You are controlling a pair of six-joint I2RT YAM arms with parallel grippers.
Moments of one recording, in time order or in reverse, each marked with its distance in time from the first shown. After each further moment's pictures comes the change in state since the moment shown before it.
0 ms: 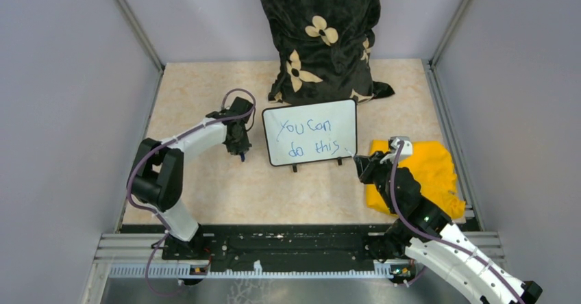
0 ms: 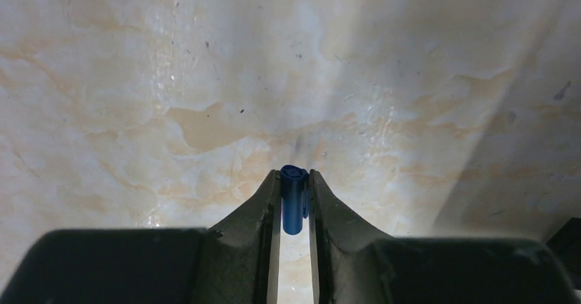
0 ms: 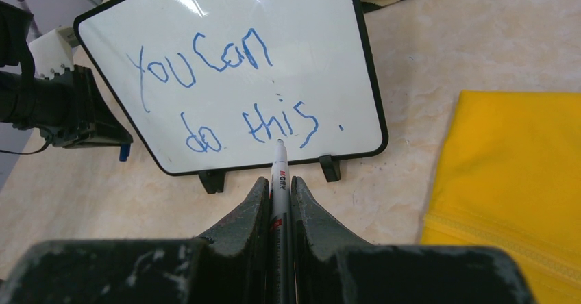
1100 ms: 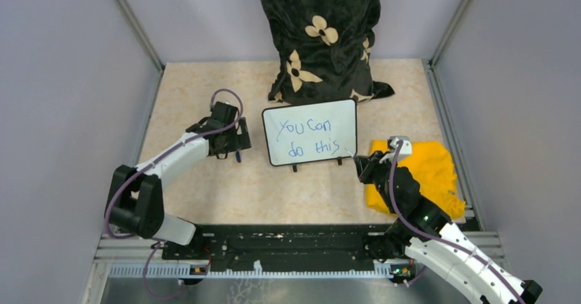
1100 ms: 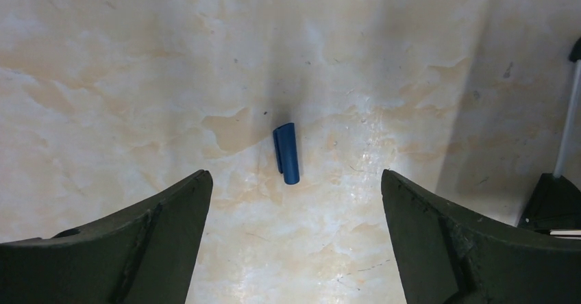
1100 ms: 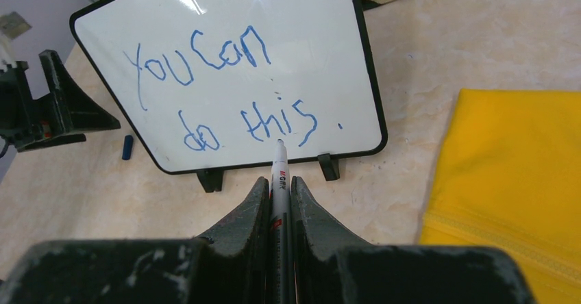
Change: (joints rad) left arm 0.050 -0.267 -0.176 0.169 0.014 0.141; right arm 0.000 0.009 0.000 0.000 0.000 -0.001
